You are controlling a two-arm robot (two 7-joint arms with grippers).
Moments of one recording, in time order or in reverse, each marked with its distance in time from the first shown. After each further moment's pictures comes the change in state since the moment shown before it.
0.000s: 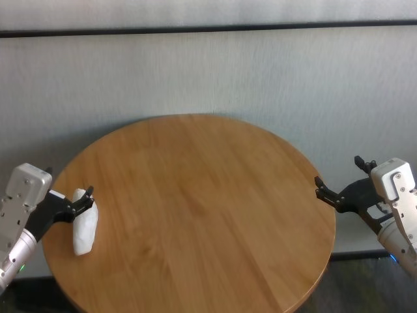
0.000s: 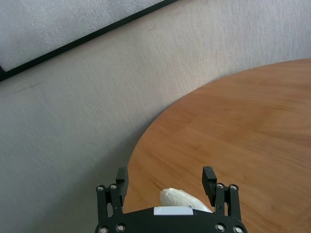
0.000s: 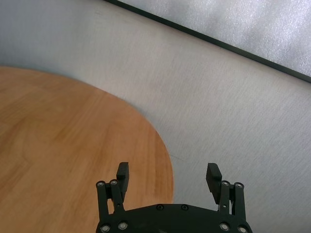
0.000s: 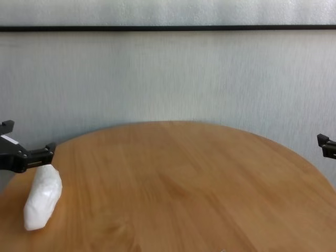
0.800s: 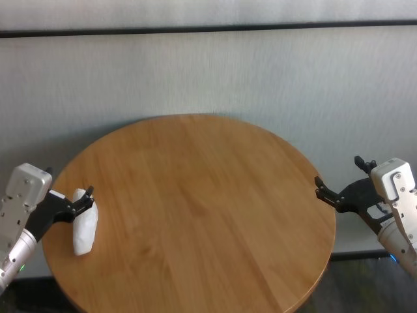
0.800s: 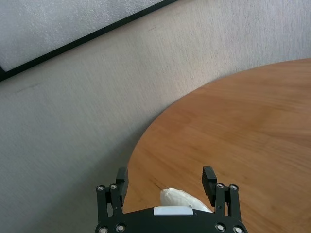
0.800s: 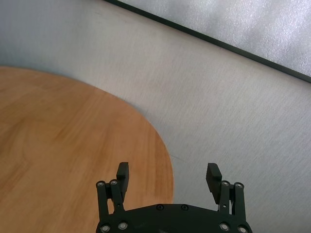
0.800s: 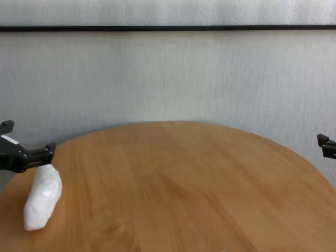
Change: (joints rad) left arm 0.000 0.000 0.000 0.000 0.000 0.000 0.000; right arm 0.000 0.000 0.000 0.000 0.000 0.000 0.000
